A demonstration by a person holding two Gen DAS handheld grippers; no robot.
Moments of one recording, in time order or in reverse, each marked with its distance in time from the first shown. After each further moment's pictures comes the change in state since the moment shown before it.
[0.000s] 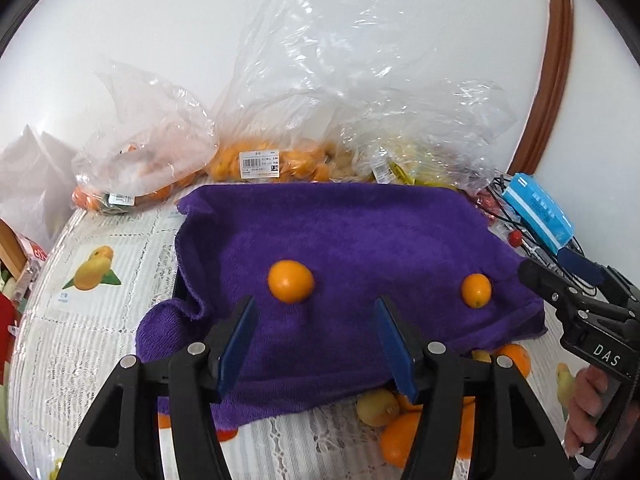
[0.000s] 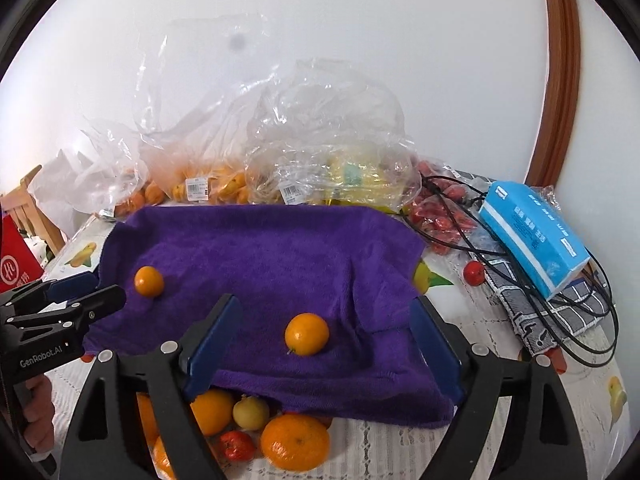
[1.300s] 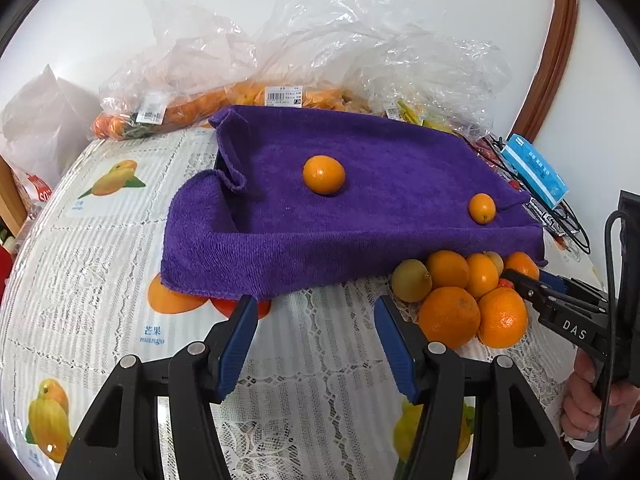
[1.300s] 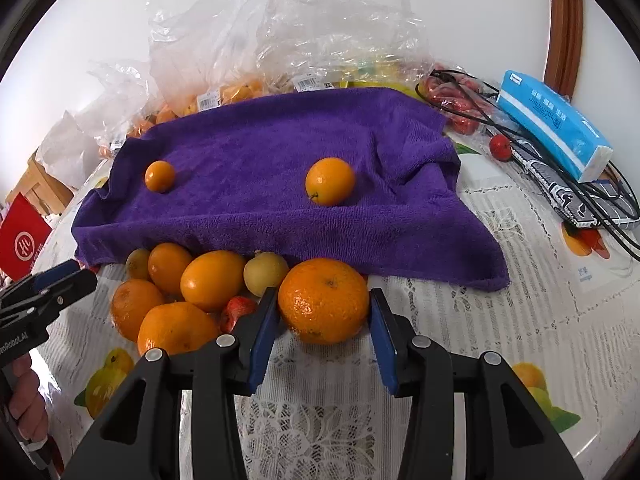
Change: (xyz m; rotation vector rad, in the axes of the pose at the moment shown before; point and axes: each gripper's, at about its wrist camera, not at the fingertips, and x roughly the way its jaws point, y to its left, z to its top) left arm -0.016 0.031 -0.069 -0.048 0.113 -0.031; right arm 0.015 0.002 -0.074 0.065 0.230 0.079
